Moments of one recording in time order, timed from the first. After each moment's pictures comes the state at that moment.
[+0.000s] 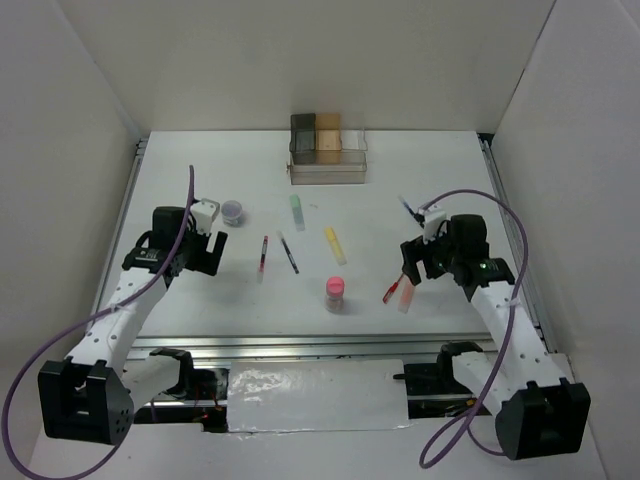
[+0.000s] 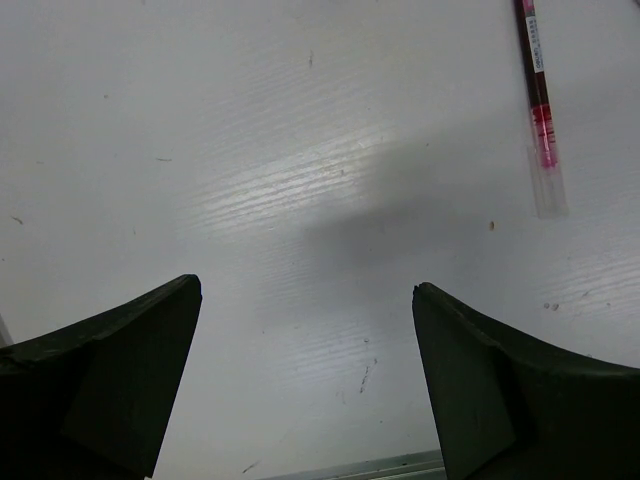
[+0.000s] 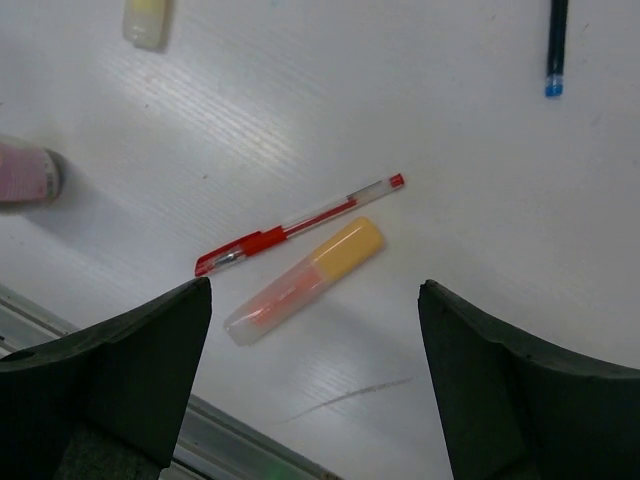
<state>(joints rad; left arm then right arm) -0.08 1.05 0.78 -0.55 0.02 0.23 0.07 0.86 0.66 -0.57 -0.33 -0.29</state>
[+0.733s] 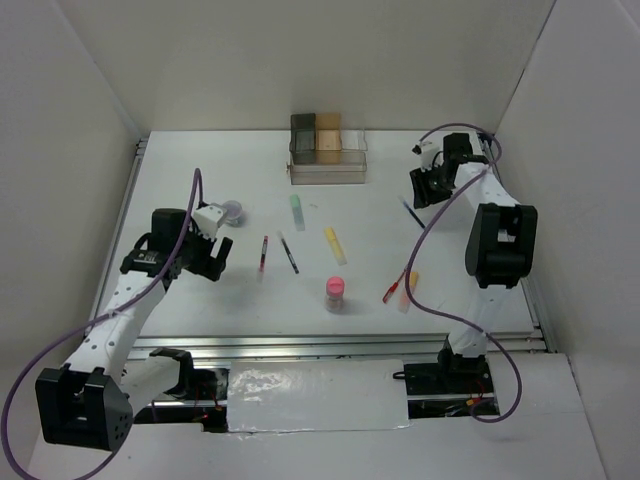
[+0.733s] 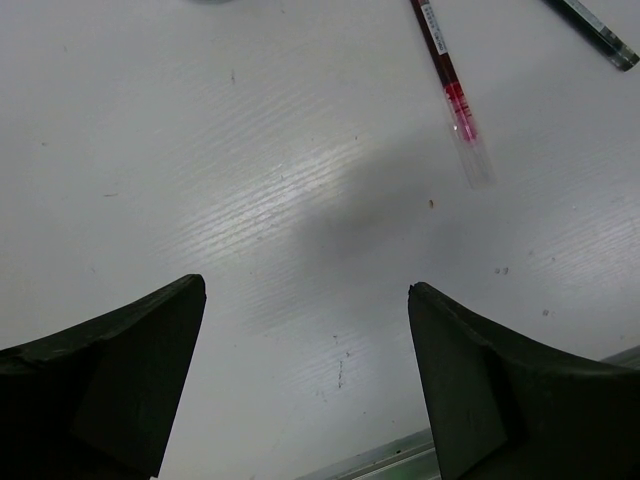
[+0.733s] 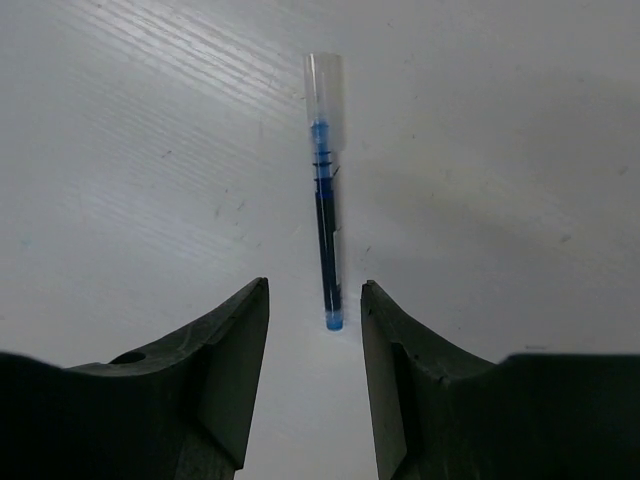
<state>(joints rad) -0.08 1.02 0.78 -0.58 0.17 0.32 -0.06 1.94 1.54 -0.65 -0.30 -0.38</state>
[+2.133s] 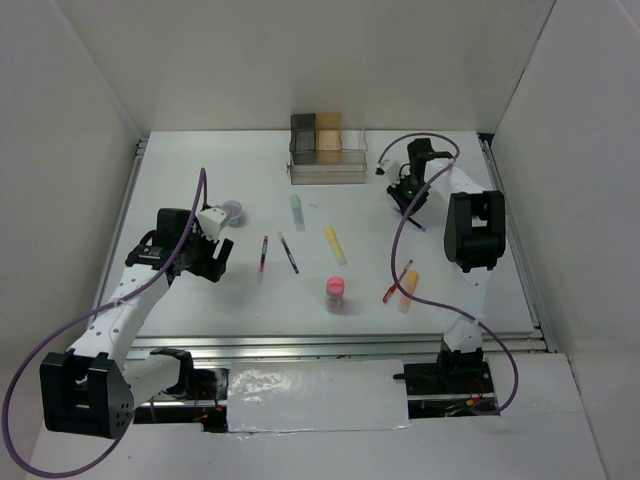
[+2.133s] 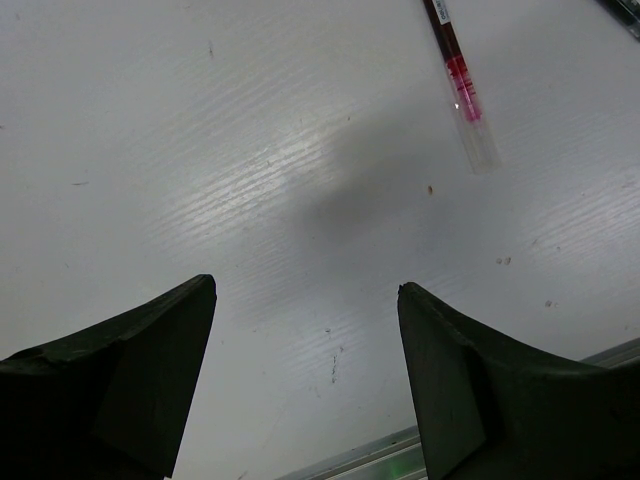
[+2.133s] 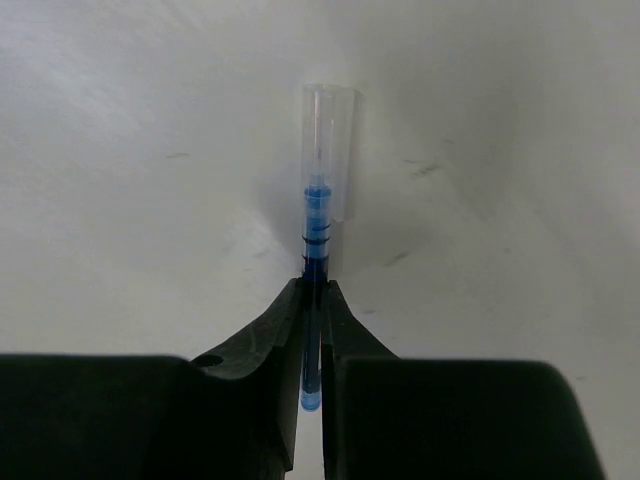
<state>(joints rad) -0.09 1.08 0.78 -0.59 0.17 0.32 0.04 2.22 1.78 -0.84 -0.20 -0.70</state>
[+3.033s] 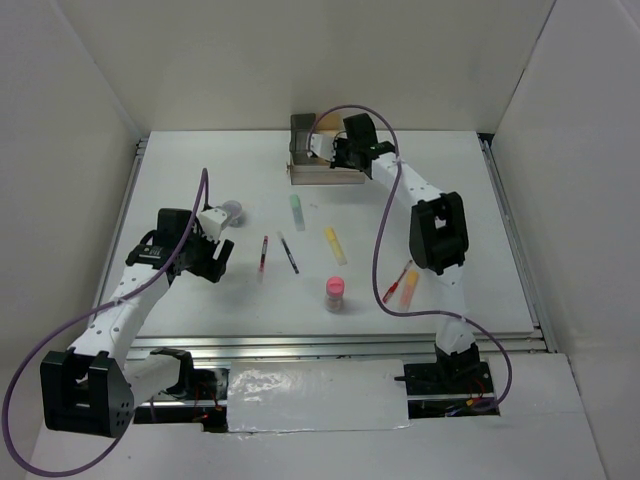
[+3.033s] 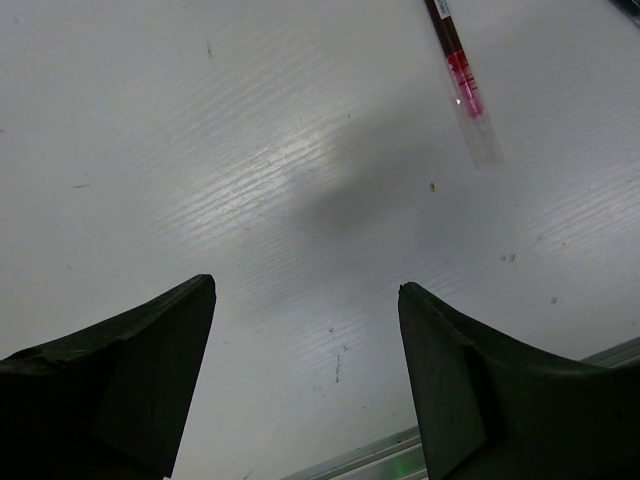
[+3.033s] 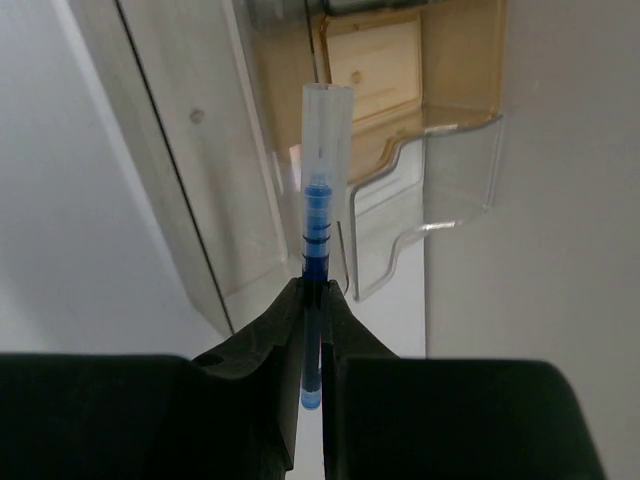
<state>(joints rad) -0.09 1.09 0.78 -0.60 0.18 0.33 0.38 2.26 2.00 -0.40 -0.07 -1.15</state>
